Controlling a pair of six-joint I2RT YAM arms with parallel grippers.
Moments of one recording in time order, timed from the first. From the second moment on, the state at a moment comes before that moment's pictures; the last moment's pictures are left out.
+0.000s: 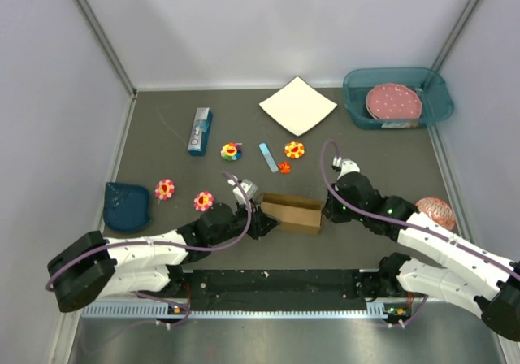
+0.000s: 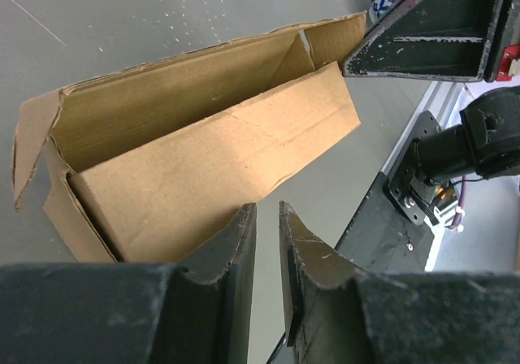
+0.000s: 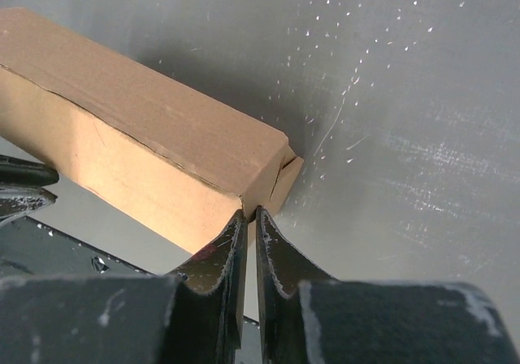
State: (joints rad) left arm -1.00 1.06 0.26 0.56 0.06 -0.63; right arm 0.78 0.89 0.66 -0.57 0.12 0.58
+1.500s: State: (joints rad) left arm -1.04 1.22 0.35 0.67 0.01 -0.63; right arm 0.79 0.91 0.68 -0.60 0.12 0.58
